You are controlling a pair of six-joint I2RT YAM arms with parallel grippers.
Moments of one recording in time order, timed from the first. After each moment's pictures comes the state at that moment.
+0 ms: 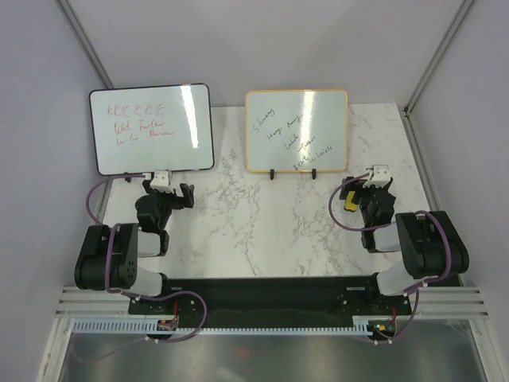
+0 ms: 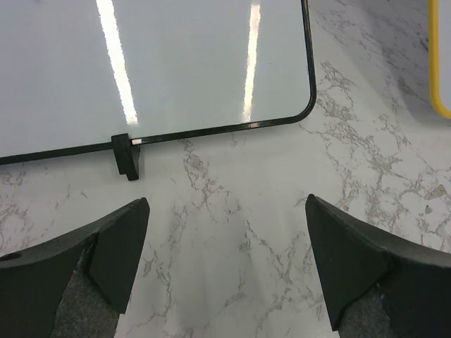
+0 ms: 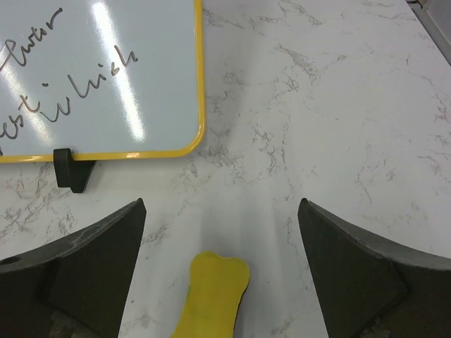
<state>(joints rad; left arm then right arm) 0.05 1.45 0.19 1.13 0.21 -0.01 0.03 1.54 0.22 1.19 0.02 0.04</state>
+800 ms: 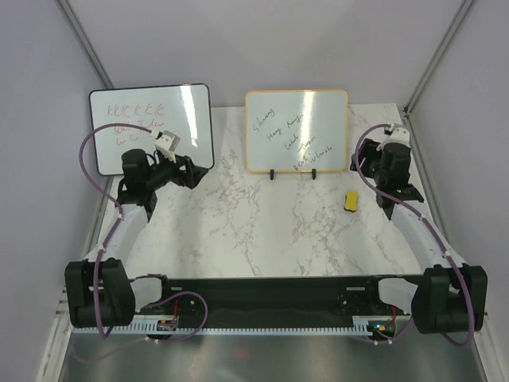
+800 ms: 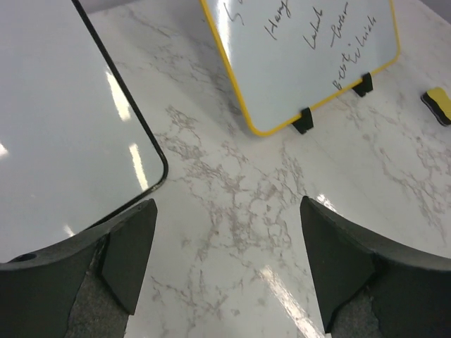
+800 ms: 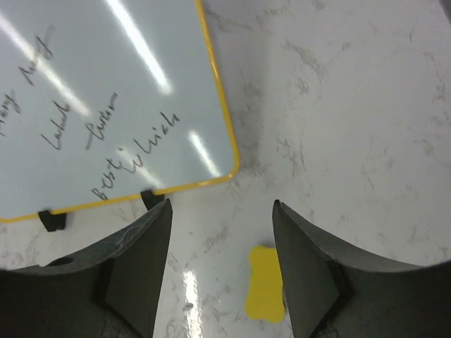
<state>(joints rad) 0.05 1.19 0.69 0.24 0.67 0.05 0.02 1.13 0.76 0.06 0.02 0.29</state>
